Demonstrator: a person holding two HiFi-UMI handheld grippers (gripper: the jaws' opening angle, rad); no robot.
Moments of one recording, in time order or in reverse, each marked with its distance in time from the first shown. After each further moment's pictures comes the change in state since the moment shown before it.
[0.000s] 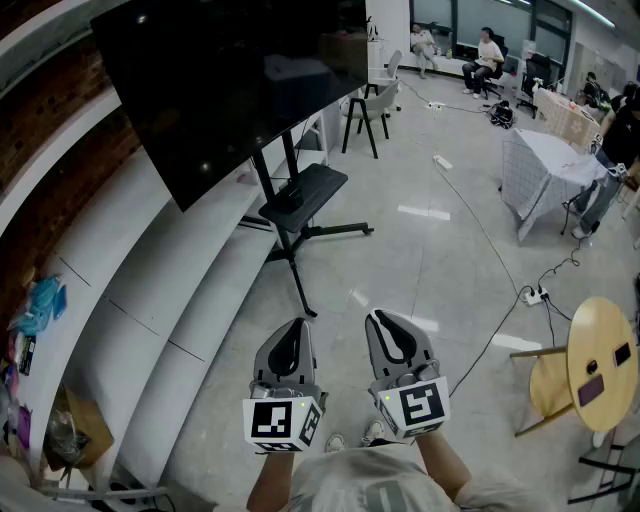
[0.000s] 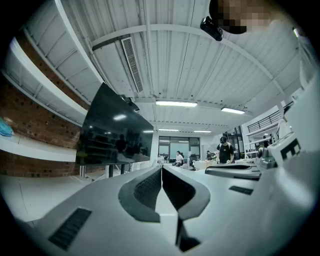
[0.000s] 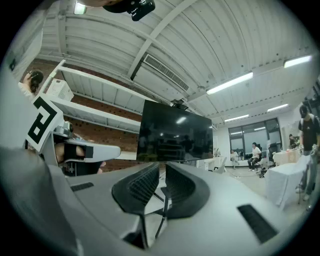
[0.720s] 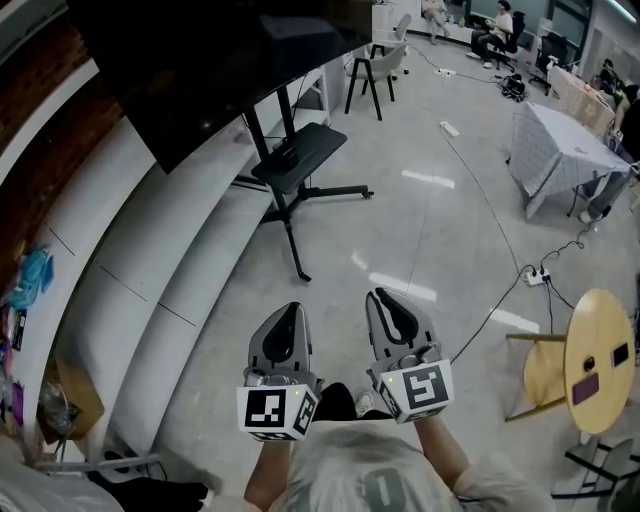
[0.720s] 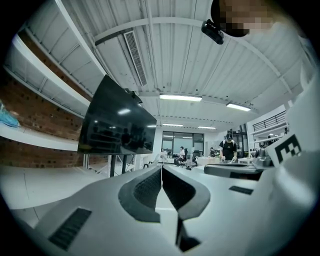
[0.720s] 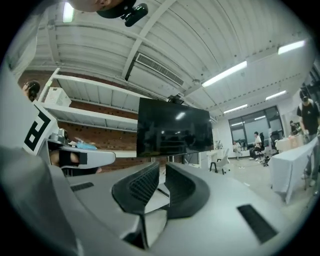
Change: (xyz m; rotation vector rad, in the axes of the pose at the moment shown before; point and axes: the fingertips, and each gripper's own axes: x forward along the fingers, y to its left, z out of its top) left arm 0.019 -0.022 -0.041 -0.026 0.043 0.048; right arm 0.000 -0.038 -0.038 0.104 0.014 0.038
